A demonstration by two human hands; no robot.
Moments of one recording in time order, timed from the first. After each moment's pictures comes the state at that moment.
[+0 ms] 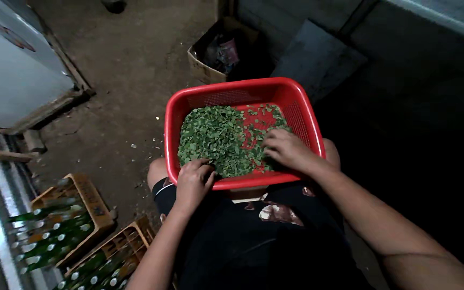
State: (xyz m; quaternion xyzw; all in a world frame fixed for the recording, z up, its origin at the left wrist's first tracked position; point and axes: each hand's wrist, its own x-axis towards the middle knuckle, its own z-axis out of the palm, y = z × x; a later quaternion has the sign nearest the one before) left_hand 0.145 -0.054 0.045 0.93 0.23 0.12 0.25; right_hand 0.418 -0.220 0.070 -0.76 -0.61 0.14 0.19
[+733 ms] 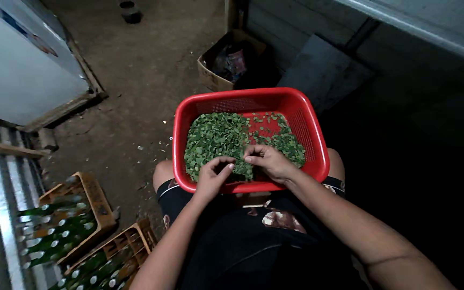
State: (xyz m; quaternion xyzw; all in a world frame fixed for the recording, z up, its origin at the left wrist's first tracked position) left_hand 0.179 -0.069 0.073 0.69 0.25 0.18 0.66; right_hand 0.366 -0.185 0.078 -0.58 -0.32 0.51 0.55
